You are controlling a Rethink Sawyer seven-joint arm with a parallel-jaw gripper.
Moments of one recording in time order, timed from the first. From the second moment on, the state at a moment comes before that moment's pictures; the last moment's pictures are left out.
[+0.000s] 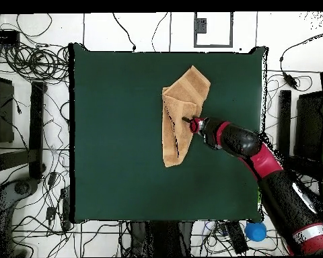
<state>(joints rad) -1.05 -0.17 0.75 1.59 -0.26 0.50 1.17</state>
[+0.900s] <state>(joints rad) -1.04 -0.17 0.75 1.58 -0.26 0.50 1.17</state>
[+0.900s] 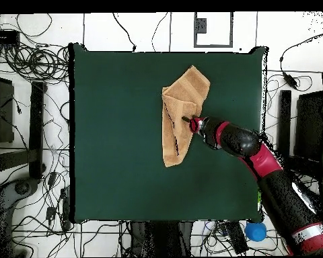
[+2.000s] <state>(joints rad) -1.03 -0.19 0.75 1.48 -0.30 0.50 1.17</state>
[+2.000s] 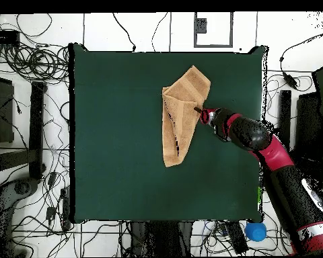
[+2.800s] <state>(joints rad) -1.03 -0.17 0.75 1.46 -0.30 0.50 1.17</state>
